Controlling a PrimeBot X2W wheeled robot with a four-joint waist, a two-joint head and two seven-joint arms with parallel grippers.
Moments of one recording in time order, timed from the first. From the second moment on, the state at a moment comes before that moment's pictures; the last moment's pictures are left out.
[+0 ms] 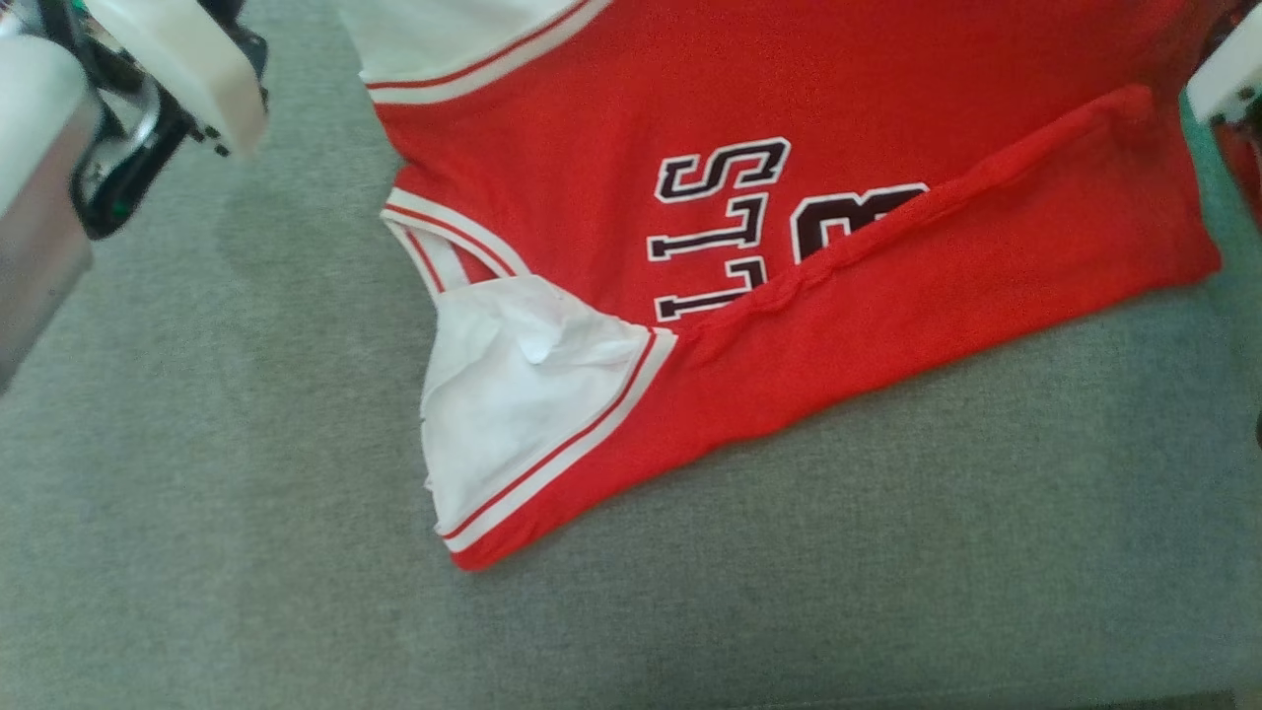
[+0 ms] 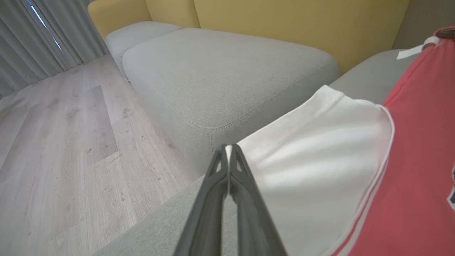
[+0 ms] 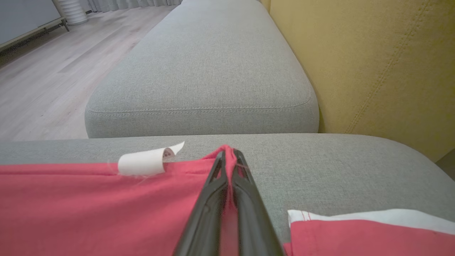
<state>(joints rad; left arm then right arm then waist) -1.37 0.60 -1.29 0.61 -0.97 -0.13 -0.12 -0.97 -0.42 0.24 0.76 0.47 0.12 0.09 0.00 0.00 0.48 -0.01</state>
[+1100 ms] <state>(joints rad) -0.74 0.60 -1.31 0.25 -1.03 -0.01 -0.25 -0.53 -0.47 0.12 0.69 0.57 0.12 0.04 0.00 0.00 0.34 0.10</state>
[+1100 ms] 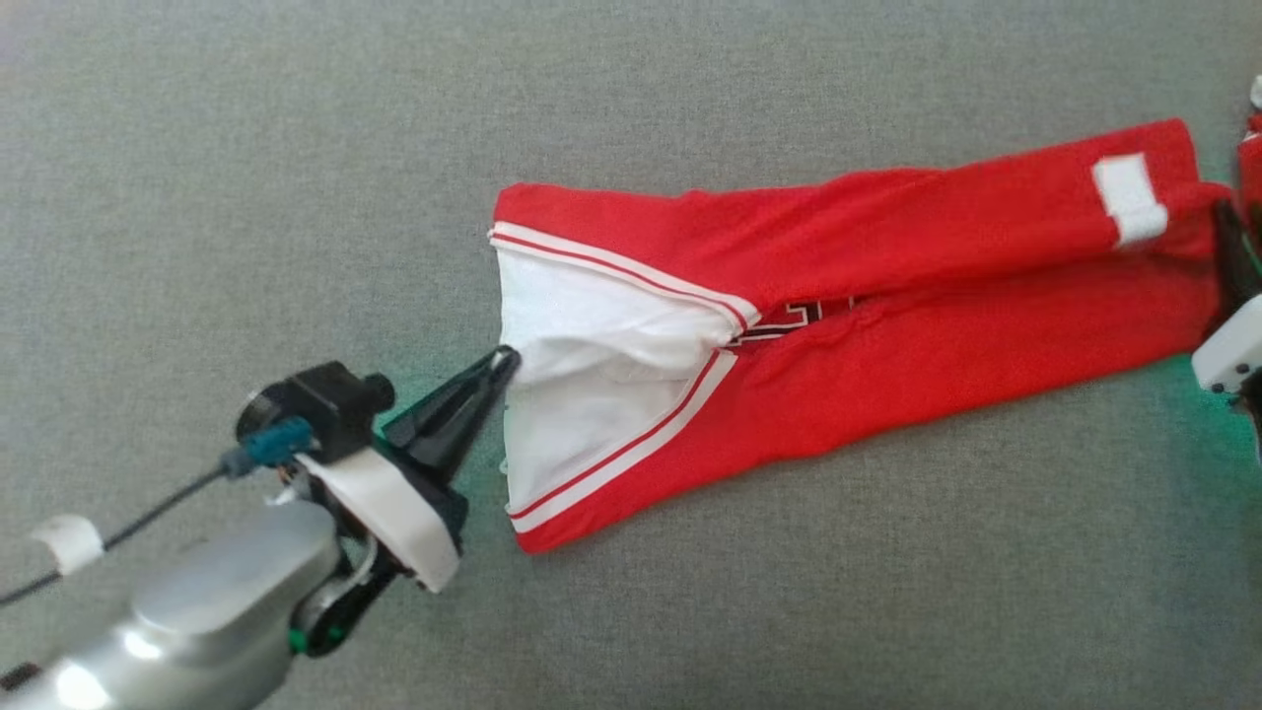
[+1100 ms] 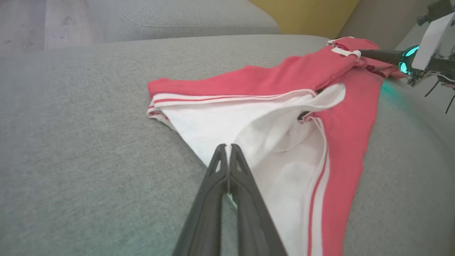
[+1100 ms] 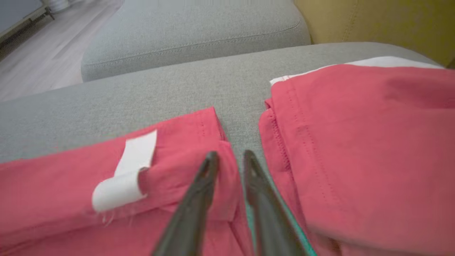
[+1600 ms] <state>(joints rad) -0.26 0.36 -0.78 0.16 -0.62 0.36 -0.25 -0.21 -0.28 -0.05 0.55 0.52 0.12 -0.07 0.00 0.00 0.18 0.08</state>
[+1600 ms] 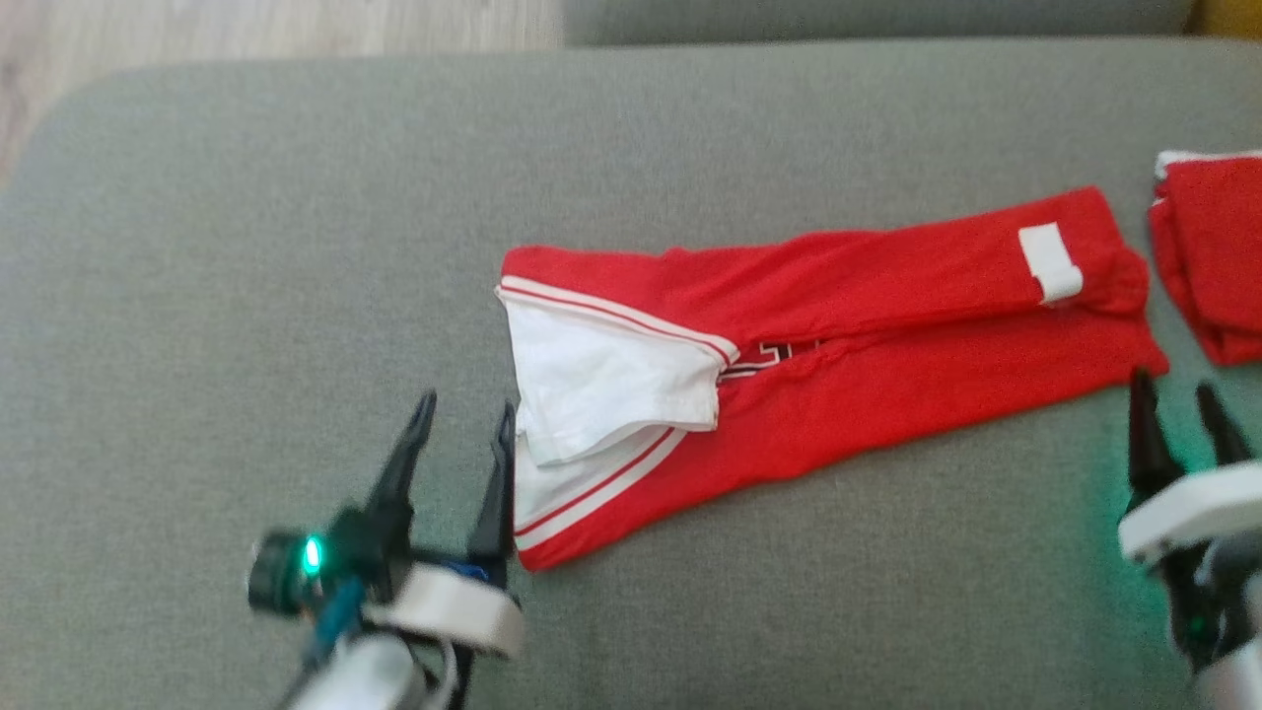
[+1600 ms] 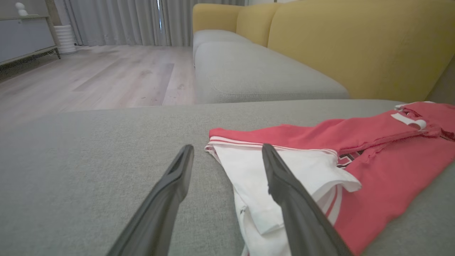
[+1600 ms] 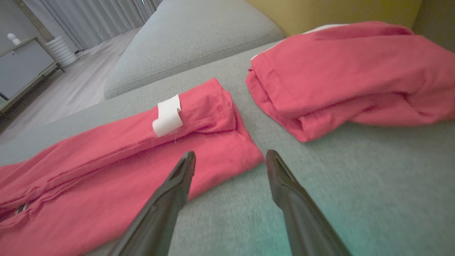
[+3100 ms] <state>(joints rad) 0.06 0.10 -0.48 0.00 -0.12 0.19 -0.25 -0.56 -0.17 -0.53 1.03 0.12 0.12 -0.11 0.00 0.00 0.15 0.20</state>
